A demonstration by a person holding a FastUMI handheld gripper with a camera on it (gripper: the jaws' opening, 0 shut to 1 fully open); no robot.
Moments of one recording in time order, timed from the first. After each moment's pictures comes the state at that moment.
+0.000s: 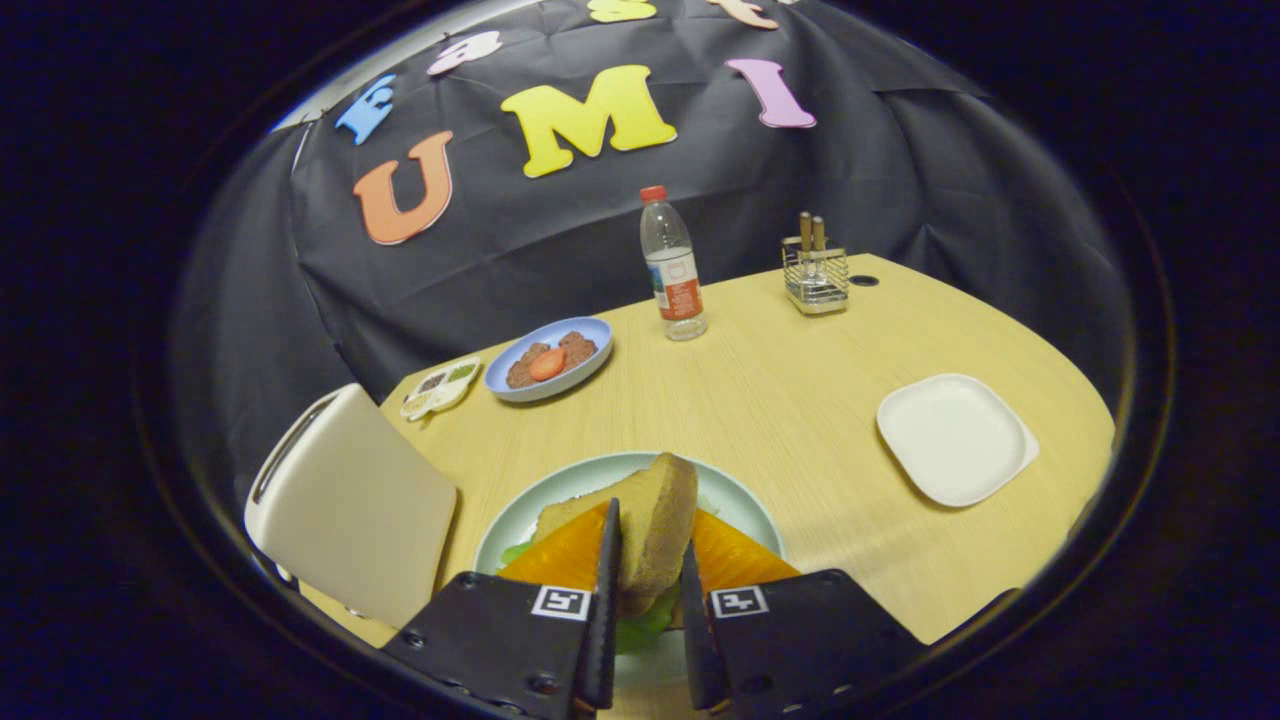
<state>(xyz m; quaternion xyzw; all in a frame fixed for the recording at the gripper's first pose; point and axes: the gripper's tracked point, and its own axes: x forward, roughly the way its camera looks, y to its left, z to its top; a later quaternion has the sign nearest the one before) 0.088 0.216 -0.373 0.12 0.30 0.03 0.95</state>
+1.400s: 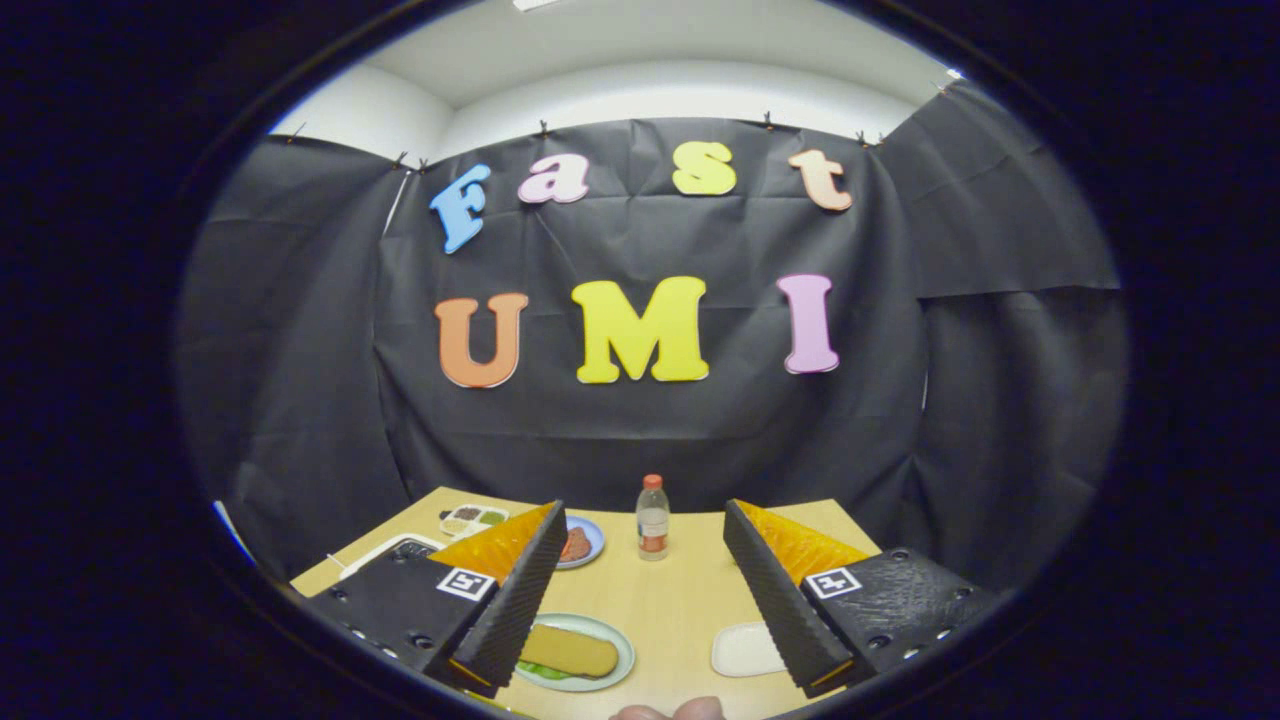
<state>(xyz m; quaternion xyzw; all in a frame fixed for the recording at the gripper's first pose) 0.026 0.096 -0.031 0.03 0.07 0.05 1.00</state>
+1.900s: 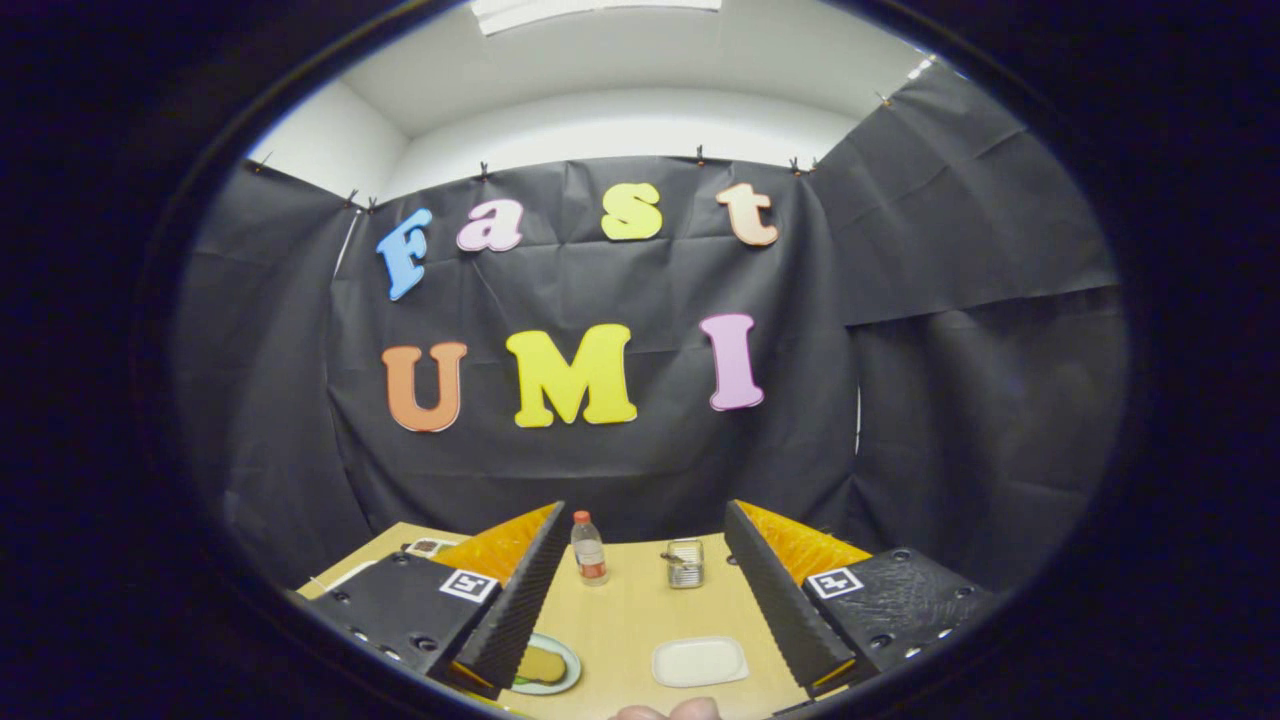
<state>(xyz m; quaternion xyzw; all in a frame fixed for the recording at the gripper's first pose) 0.001 0.012 0.007 0.05 0.02 -0.01 1.00</state>
